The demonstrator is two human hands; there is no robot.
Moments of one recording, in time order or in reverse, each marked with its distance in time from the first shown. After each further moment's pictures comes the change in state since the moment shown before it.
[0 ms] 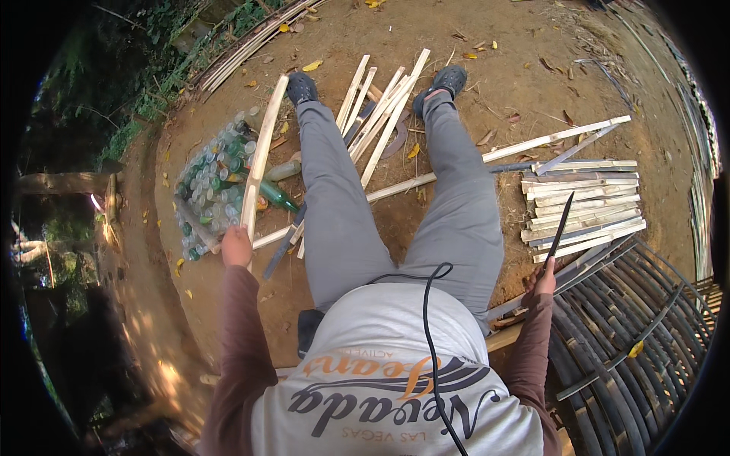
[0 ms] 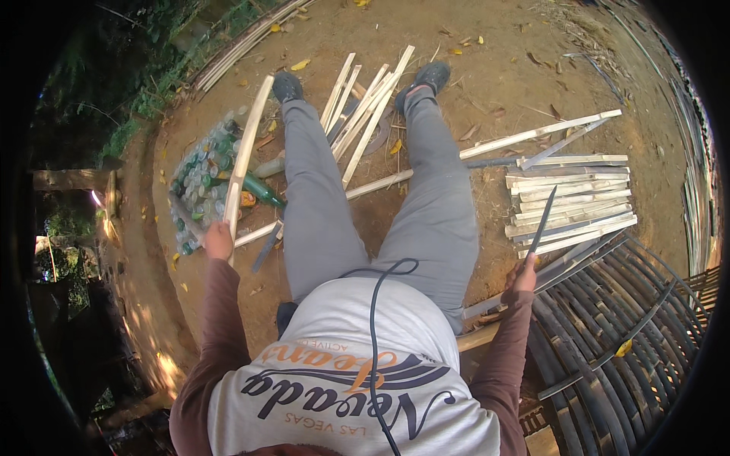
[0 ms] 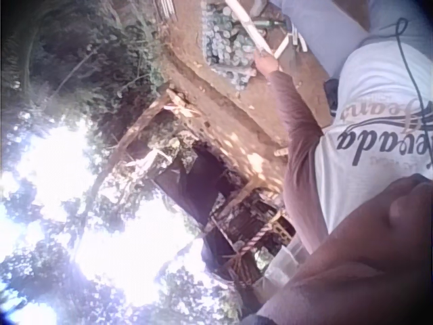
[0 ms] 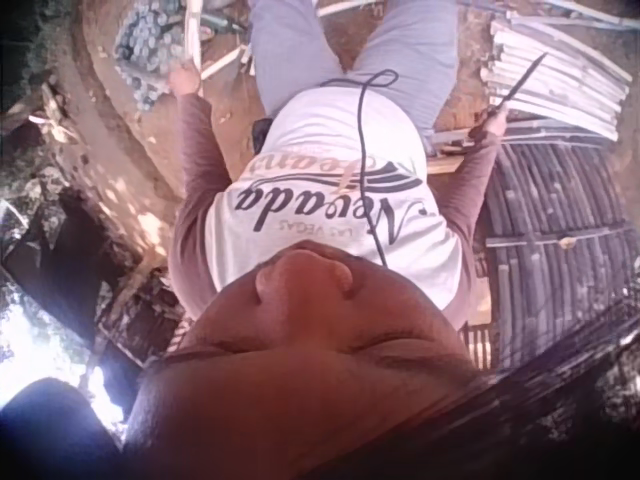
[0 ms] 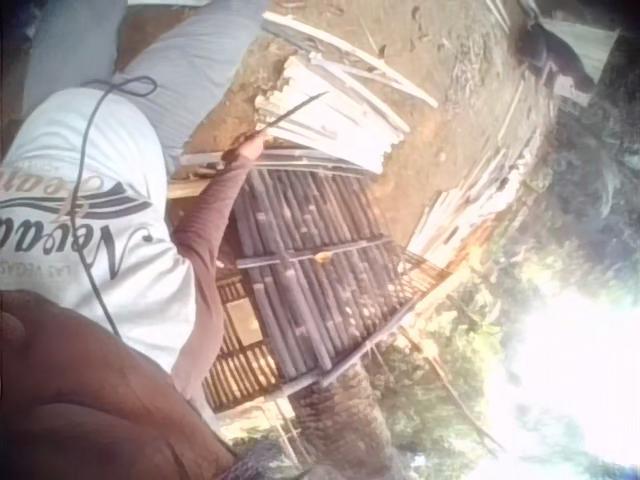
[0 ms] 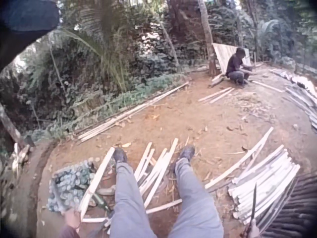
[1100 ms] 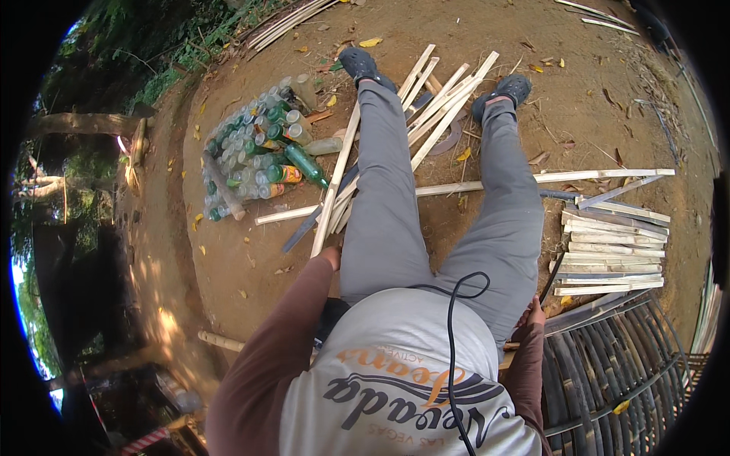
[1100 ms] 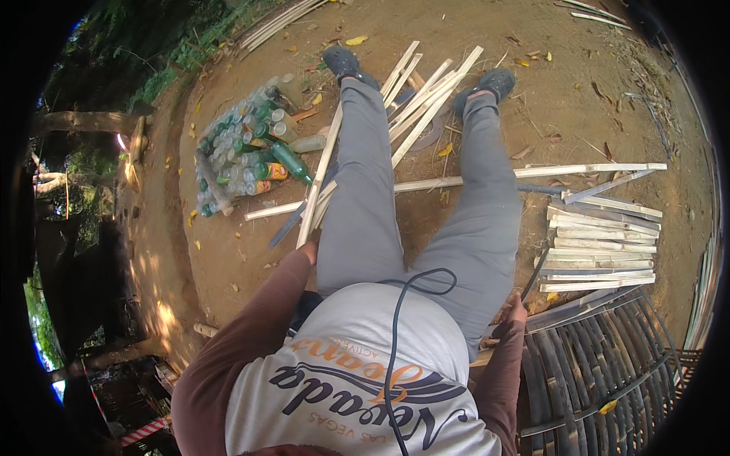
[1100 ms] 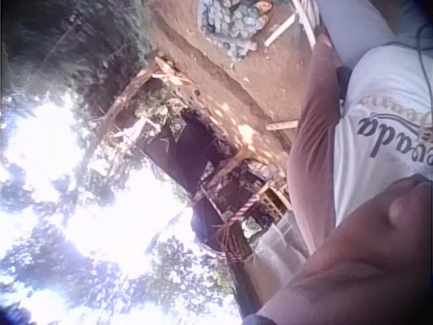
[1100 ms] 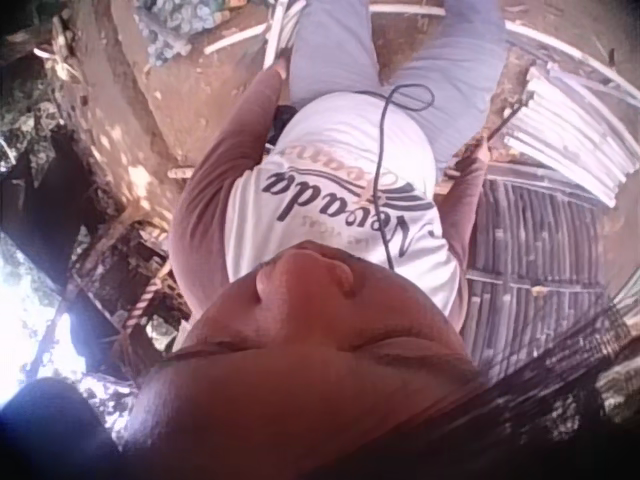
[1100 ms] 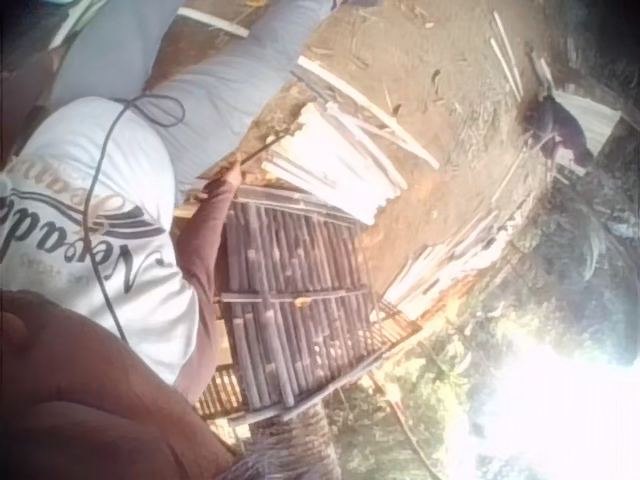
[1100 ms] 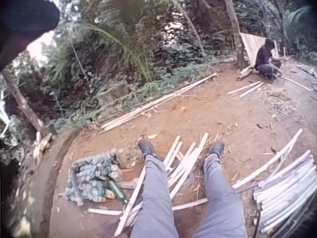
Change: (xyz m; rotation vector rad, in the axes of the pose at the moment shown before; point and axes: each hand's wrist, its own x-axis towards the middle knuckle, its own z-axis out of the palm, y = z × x) left_hand -0.094 -0.041 0.188 0.013 -0.929 -0.084; right_hand 0.059 0.104 0.001 -0.338 -0.038 0.286
